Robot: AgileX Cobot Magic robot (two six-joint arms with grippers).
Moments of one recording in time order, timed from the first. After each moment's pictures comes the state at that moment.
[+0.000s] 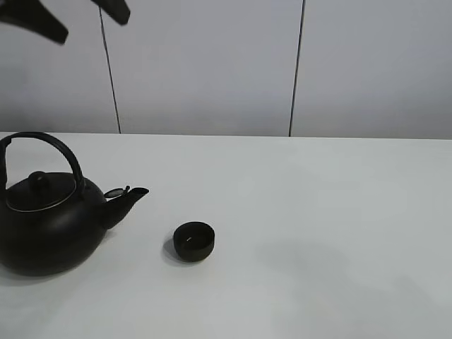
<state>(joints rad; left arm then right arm) -0.24 1.65 -1.44 -0.48 0.73 0.36 -0.04 -0.02 -0.47 0.06 1.10 -0.12</state>
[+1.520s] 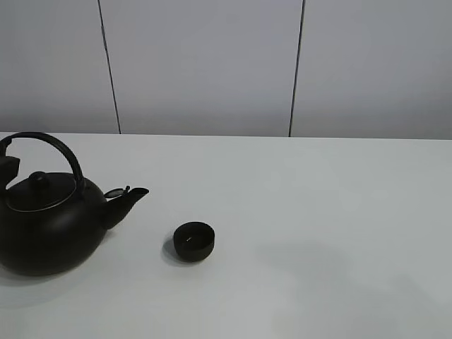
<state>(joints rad) -0.38 1.51 -0.17 -0.36 -0.98 0.37 -0.04 -0.02 -0.47 0.06 1.10 -0.12</state>
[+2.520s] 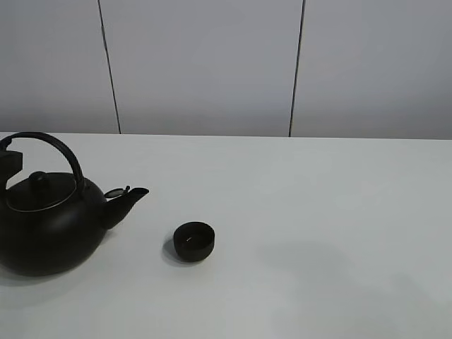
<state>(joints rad) -0.14 1.60 -0.23 0.01 -0.96 0.10 -0.04 -0.02 -0.47 0.06 1.09 -0.12</state>
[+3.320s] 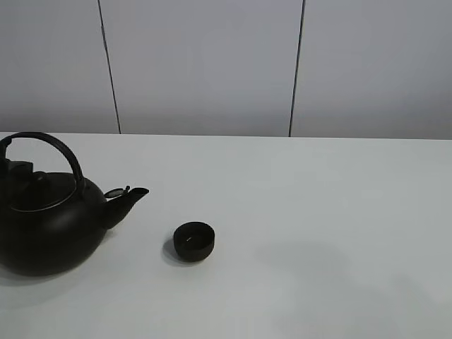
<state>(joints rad) -0.11 1.80 -0.28 0.03 -1.11 0.06 -0.04 -0.02 -0.47 0.06 1.09 -0.12</state>
